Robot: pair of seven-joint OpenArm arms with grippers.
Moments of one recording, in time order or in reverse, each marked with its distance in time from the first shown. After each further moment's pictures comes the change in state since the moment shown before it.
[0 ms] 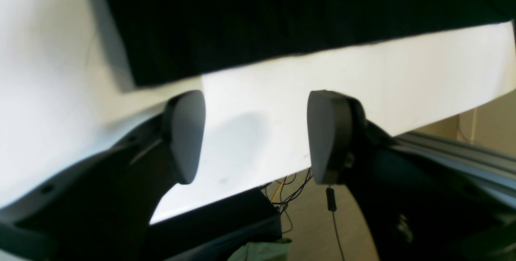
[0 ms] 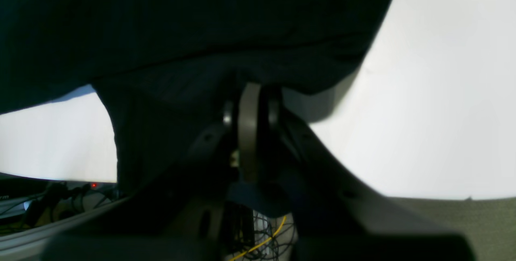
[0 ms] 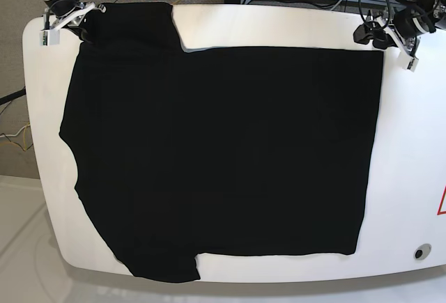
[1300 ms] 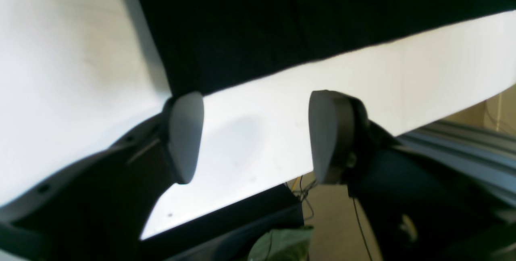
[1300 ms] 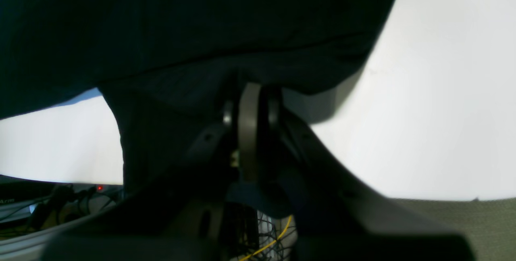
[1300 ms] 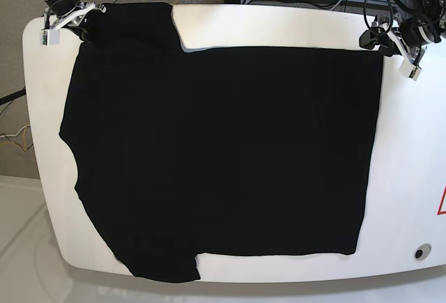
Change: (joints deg) left arm -2.3 -3.4 1.4 -0.6 0.5 -1.3 2.6; right arm 0.0 -0.3 0.1 0.0 1.1 0.0 -0.1
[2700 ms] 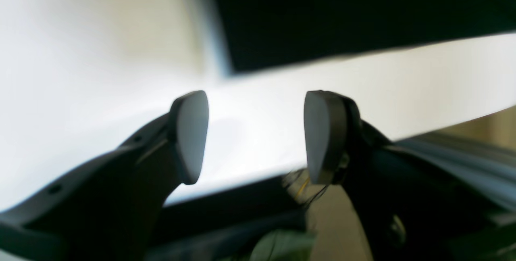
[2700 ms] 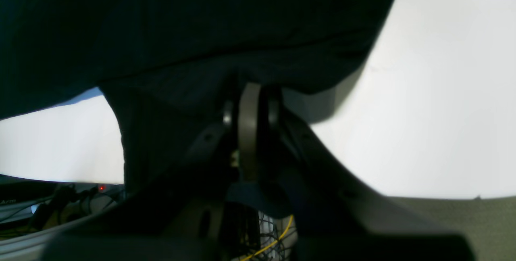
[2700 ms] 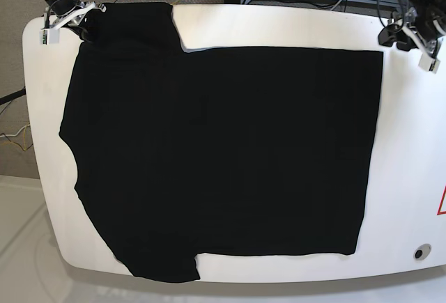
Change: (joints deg) left arm 2.8 0.8 -8.8 -0.3 0.4 -1.0 0.7; right arm -0.2 -0.1 0.2 0.0 0.3 0.0 0.0
